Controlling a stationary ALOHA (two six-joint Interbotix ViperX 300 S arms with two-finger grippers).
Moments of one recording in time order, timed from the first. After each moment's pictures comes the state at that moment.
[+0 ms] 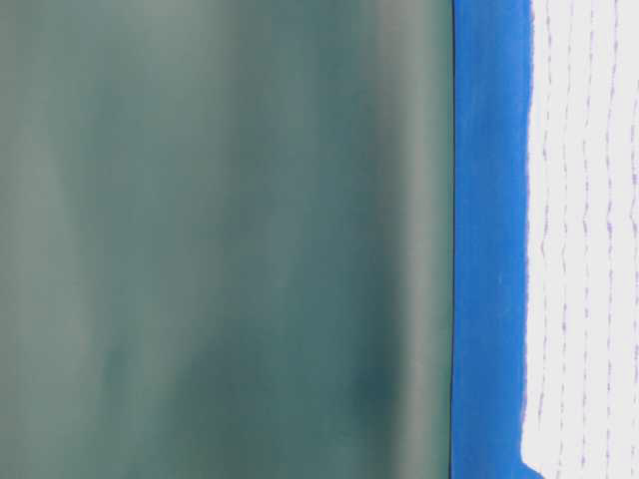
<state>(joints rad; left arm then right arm) 0.00 -0.97 1.18 0.00 -0.29 0.00 0.00 -0.97 1.18 0.00 -0.29 0.00</state>
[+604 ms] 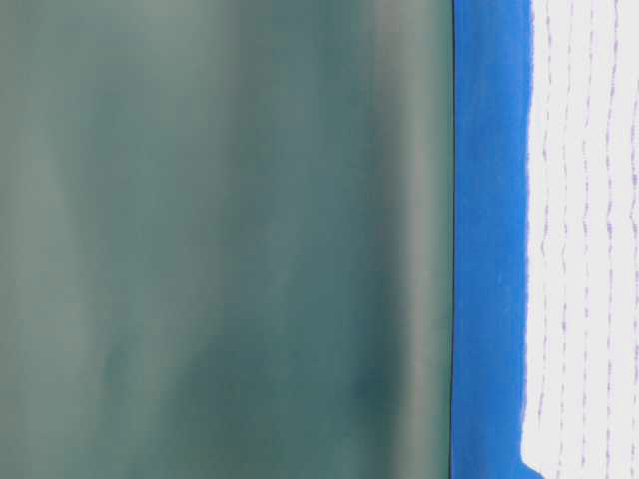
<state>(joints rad) 0.26 -0.75 1.18 -0.02 -0.31 0.01 -0.32 -0.81 1.17 0.00 -0.16 0.05</state>
